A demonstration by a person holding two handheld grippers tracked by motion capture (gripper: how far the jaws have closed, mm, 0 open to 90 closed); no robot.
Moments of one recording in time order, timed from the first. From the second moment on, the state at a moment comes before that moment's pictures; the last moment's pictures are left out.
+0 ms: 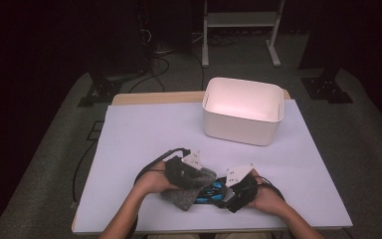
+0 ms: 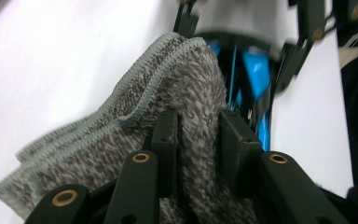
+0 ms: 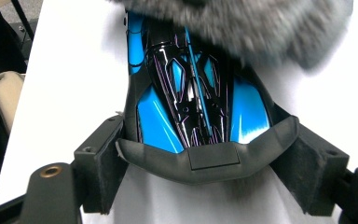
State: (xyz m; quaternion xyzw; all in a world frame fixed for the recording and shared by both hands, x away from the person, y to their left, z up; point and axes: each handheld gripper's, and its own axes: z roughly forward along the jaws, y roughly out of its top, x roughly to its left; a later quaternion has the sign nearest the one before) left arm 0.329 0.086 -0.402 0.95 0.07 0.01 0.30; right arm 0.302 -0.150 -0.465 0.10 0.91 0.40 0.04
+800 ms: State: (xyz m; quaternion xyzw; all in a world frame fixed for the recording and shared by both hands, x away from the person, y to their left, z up) left arm 0.317 0.135 -0.417 0.95 0.10 -0.02 0.31; right arm 0.302 -0.150 -0.465 0.09 0.91 0.40 0.04
